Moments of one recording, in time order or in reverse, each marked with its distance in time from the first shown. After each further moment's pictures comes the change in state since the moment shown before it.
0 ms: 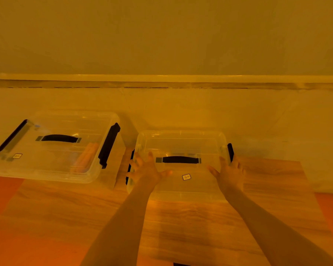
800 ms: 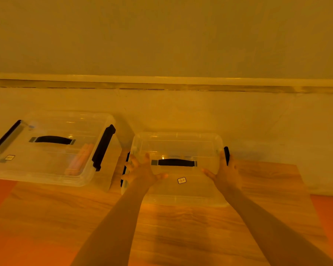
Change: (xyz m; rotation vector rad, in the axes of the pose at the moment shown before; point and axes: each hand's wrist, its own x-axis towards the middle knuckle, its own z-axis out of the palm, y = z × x) left_hand 0.003 0.003 -0.007 0.046 -0.031 0.004; right_hand 0.020 0.008 0.002 0.229 -0.068 -0.041
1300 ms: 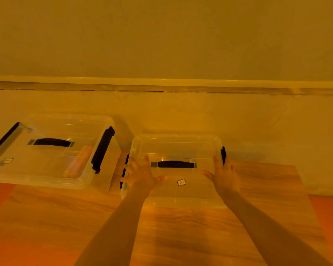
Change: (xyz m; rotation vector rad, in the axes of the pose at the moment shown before) left_hand -0.001 0.001 0.004 0.025 0.037 -0.018; right_hand -0.010 -0.010 -0.009 -0.354 -0.009 -0.080
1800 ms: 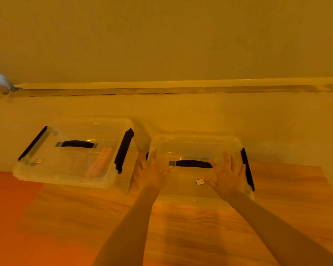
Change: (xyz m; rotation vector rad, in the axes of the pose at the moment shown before) left_hand 0.006 -0.040 0.004 -0.262 0.305 0.095; right_hand -0.020 -0.048 -0.003 -0.073 0.029 -0.151
